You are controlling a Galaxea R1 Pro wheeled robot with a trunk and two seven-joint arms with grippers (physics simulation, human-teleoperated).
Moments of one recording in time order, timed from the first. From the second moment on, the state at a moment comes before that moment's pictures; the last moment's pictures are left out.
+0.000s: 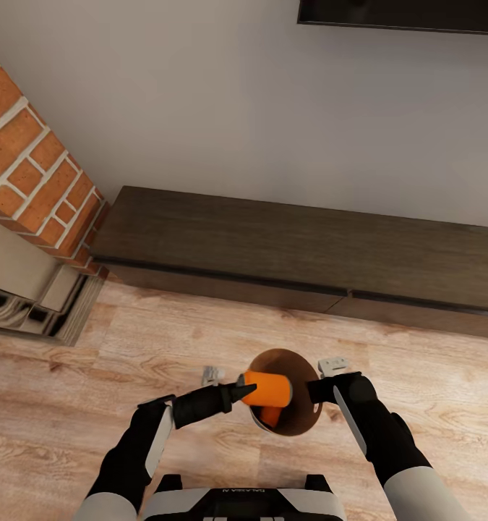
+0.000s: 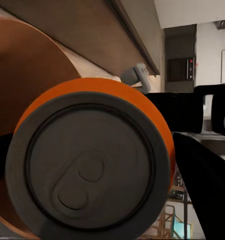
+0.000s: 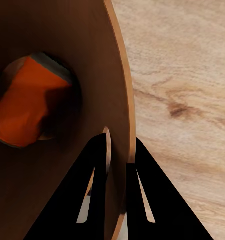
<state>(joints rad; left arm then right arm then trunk) -0.47 -0.17 0.10 -0.97 0.10 0.53 -1.04 -0.55 -0.03 0.12 -1.07 0.03 0.86 0.08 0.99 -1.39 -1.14</state>
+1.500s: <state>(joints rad) -0.47 -0.02 0.05 -0.97 0.09 0.54 -1.37 -0.55 -0.02 0.16 -1.07 0.03 0.86 0.08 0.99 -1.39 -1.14</state>
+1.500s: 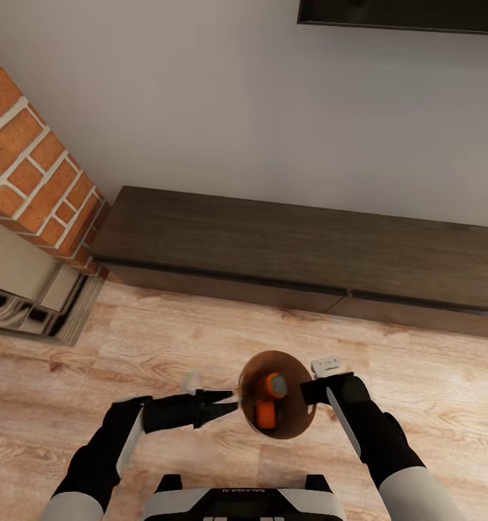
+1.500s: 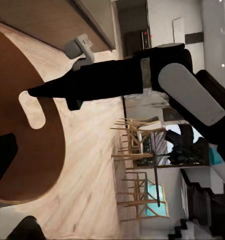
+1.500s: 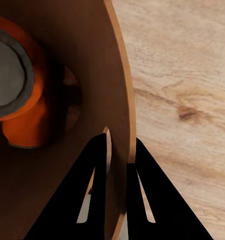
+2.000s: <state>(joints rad) -0.47 0.40 0.51 -0.29 0.09 -0.01 -1.45 -0.55 -0.02 0.16 -1.07 0.03 0.80 0.09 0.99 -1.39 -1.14</state>
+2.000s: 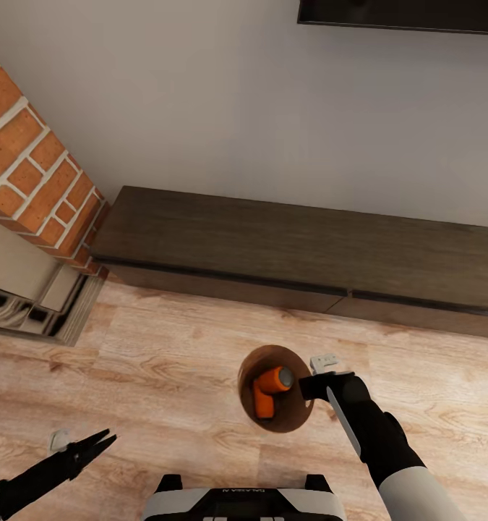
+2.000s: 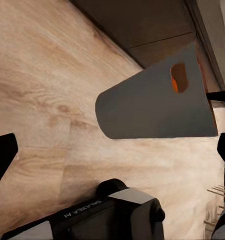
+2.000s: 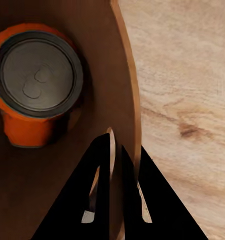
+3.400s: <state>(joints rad) -0.47 0.40 0.53 -0.25 0.09 -0.05 -1.31 -0.60 -0.02 0.16 -1.07 0.03 0.77 0.09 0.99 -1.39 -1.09</state>
